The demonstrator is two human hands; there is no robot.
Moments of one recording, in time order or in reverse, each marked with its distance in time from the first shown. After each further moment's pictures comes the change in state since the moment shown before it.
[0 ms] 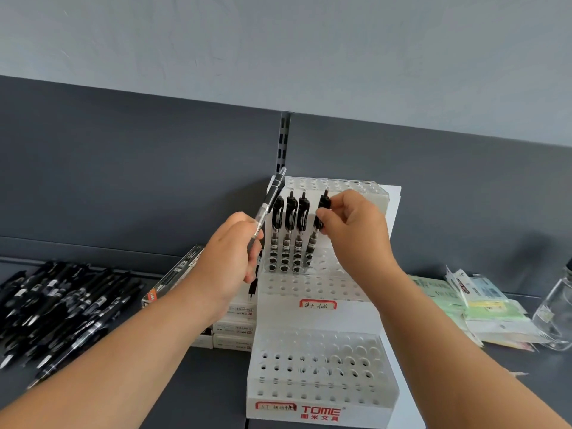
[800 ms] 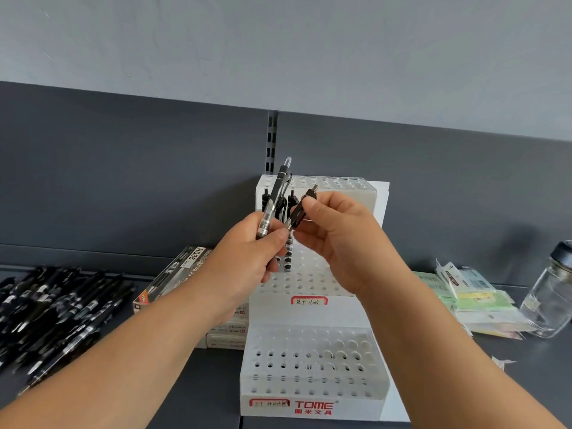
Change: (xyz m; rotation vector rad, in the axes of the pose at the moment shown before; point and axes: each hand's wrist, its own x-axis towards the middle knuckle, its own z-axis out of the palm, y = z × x) left_hand -0.004 0.004 0.019 0.113 -0.128 0.046; right_hand -0.021 -0.028 -0.010 0.810 -0.272 0.282
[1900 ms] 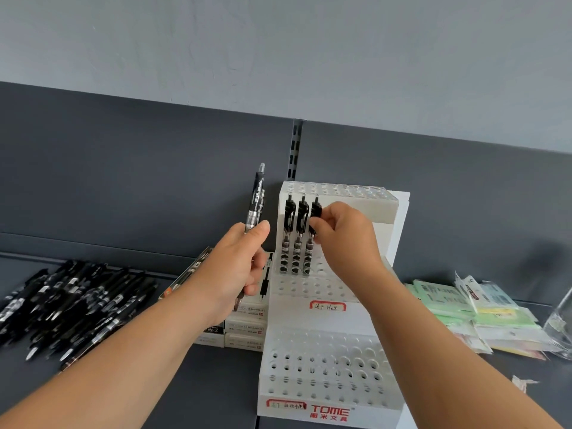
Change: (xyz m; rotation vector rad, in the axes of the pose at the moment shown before) left_hand -0.005 -0.014 -0.033 -0.194 0.069 -0.153; right_hand 0.032 0.024 0.005 -0.995 0.239 -0.227
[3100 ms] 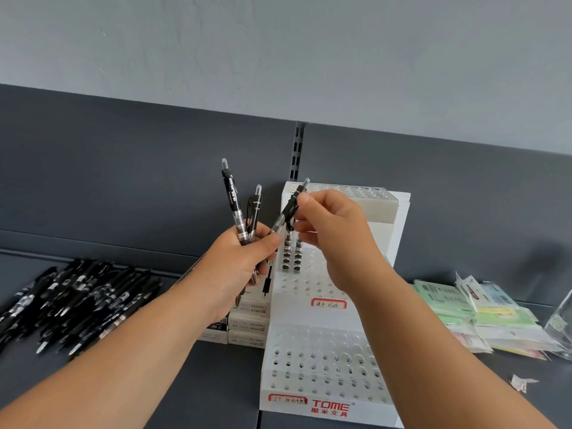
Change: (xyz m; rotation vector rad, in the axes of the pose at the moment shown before) left_hand -0.002 0.000 -0.002 0.046 0.029 0.067; right_hand -0.023 -0.036 -0.006 0.650 -0.104 0.064
